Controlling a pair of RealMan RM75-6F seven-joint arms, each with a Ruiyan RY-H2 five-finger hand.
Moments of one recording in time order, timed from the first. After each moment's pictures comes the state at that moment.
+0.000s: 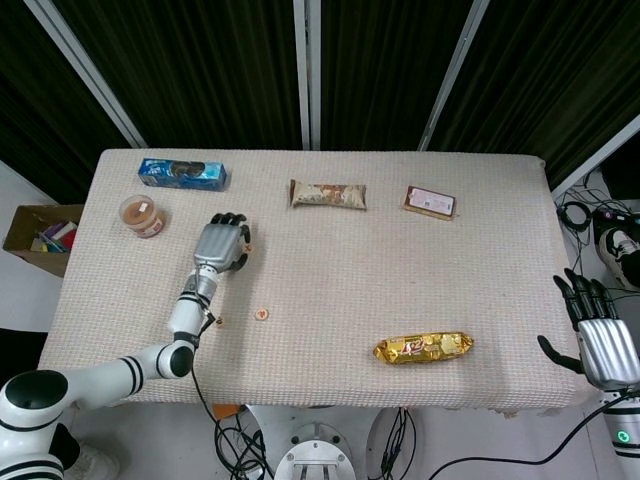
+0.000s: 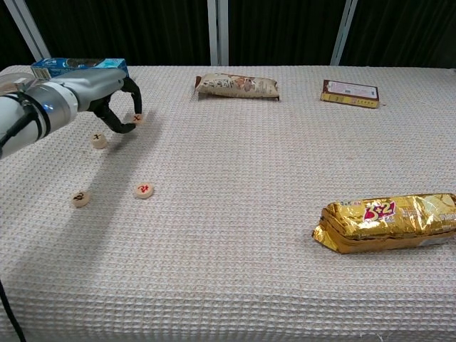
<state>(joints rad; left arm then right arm) -0.82 -1.72 -0.25 -1.17 0.86 0.91 0.43 0.09 -1.14 0.03 -1.48 -1.59 1.51 0.13</state>
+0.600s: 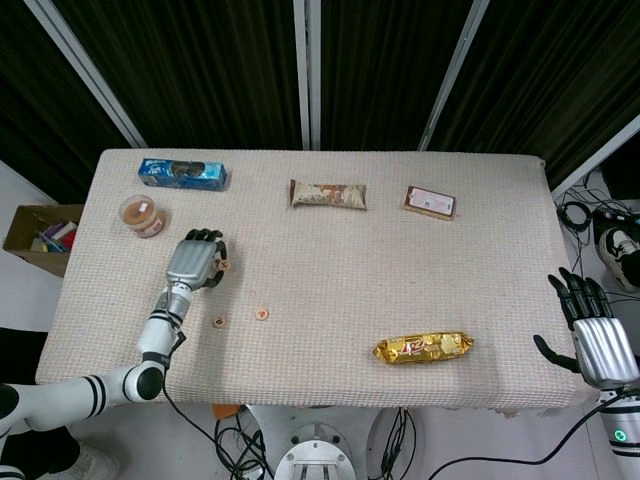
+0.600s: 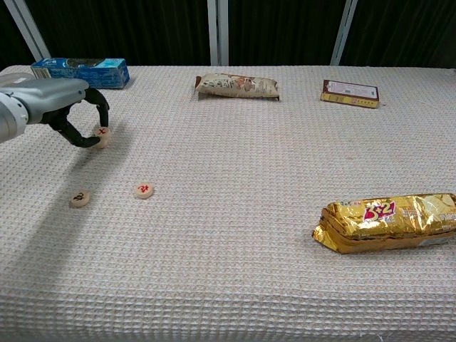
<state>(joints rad) -0.73 -1.58 -0.18 -1.37 0.85 0.96 0.46 0.09 -1.13 0.03 -1.50 -1.60 1.51 0.12</state>
